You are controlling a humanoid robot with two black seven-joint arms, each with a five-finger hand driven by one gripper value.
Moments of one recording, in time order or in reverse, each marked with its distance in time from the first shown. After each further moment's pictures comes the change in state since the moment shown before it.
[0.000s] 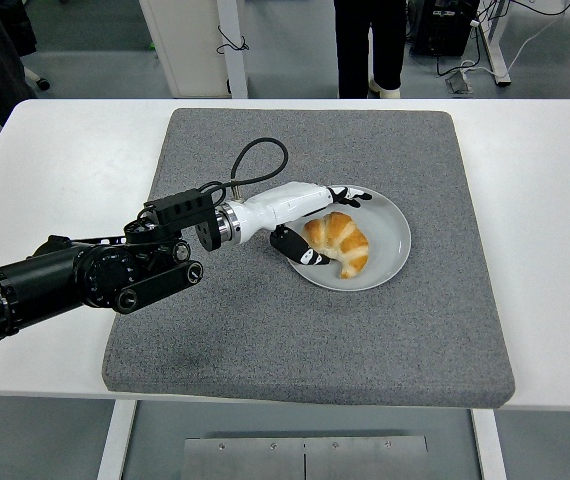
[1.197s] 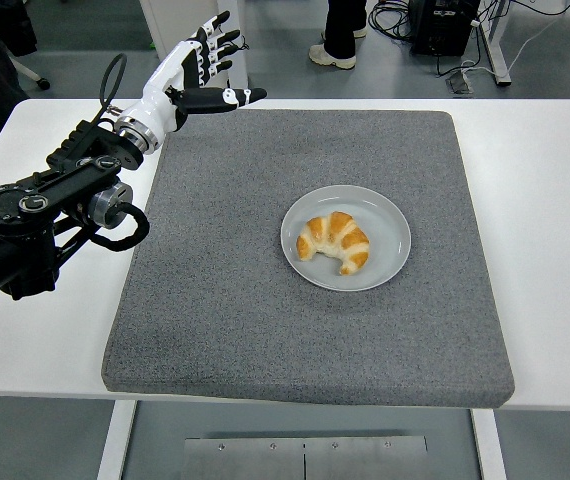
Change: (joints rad) left arm 0.043 0.156 -0.400 0.015 -0.809 -0.047 0.000; right arm 0.000 0.000 0.000 0.000 0.000 0.000 0.000
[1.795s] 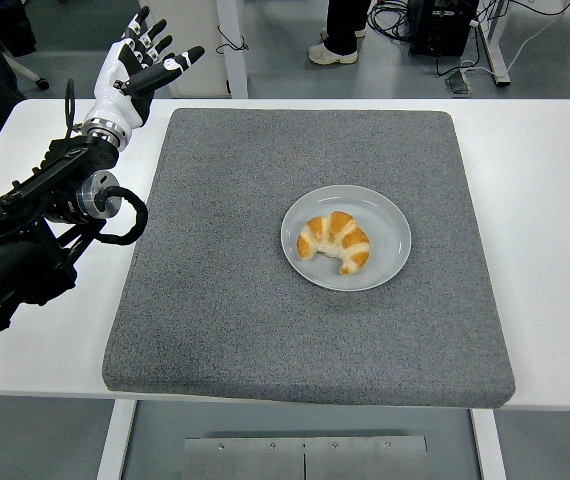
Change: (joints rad) left arm 0.067 -0.095 -0.238 0.155 -0.221 -0.009 -0.004; right arm 0.001 0.000 0.000 0.000 0.000 0.000 -0.001
